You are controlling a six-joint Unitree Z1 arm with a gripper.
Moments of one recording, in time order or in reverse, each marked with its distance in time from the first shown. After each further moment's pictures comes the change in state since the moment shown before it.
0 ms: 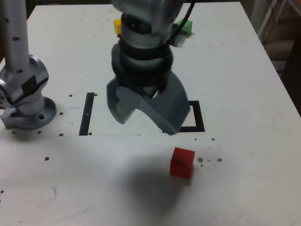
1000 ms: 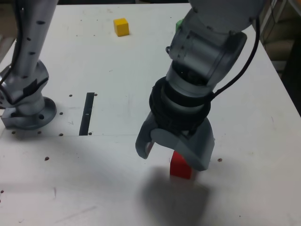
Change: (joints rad) arm 0.013 0.250 -0.201 0.039 -0.084 -0.120
